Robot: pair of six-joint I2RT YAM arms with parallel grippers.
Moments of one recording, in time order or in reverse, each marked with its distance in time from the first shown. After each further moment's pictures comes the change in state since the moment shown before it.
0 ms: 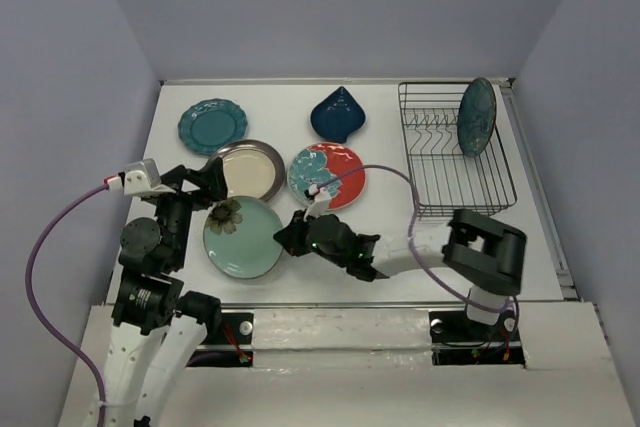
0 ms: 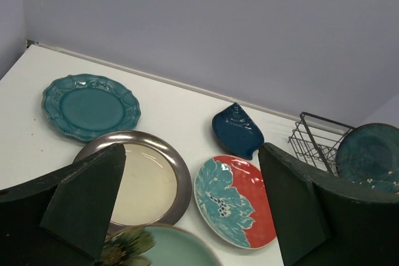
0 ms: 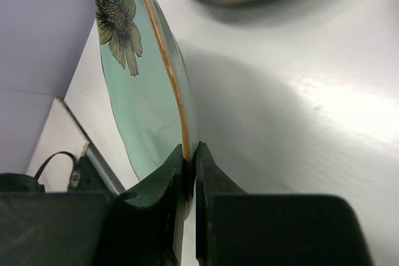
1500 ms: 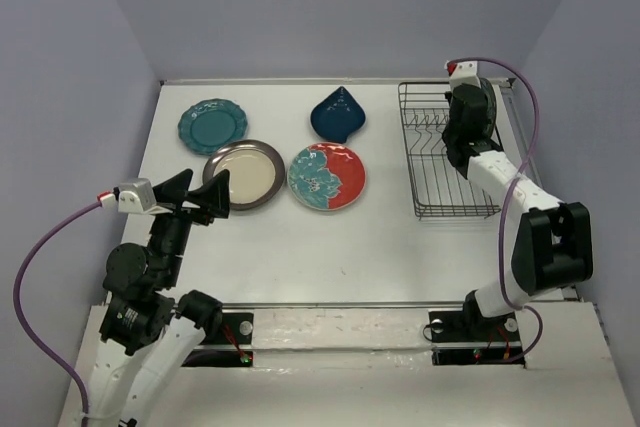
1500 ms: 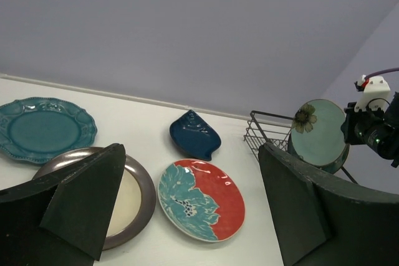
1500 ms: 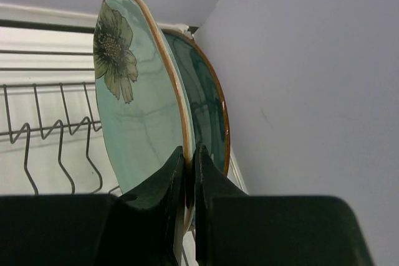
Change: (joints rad) left arm -0.156 -0.125 0.000 0.007 0.015 0.024; right arm -1.012 -0.321 0.231 -0.417 0.431 -1.252
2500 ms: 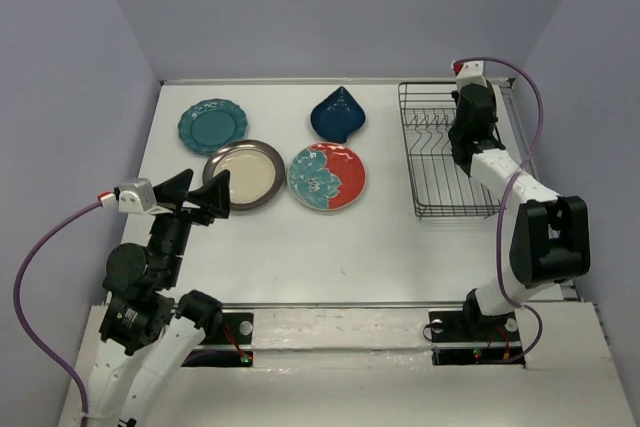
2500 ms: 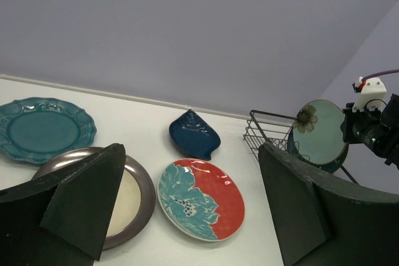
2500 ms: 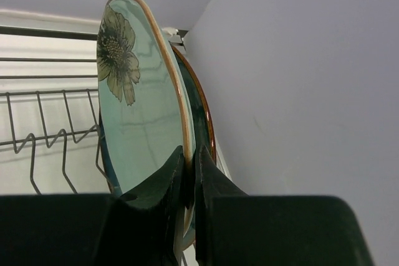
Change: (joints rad) left arm -0.004 0.000 0.000 0.000 0.000 0.003; right arm -0.058 0.040 -0.005 0.087 -0.040 -0.048
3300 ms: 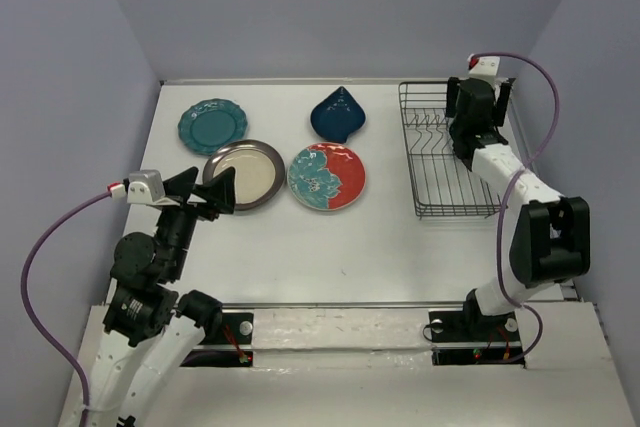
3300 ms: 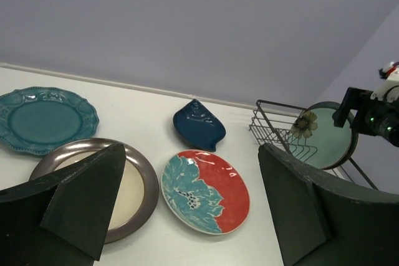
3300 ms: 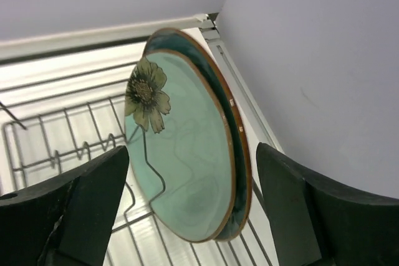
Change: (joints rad) left arm 0.000 0.046 0.000 0.000 0.002 0.000; right arm 0.002 0.027 0.038 -0.111 0.003 0.321
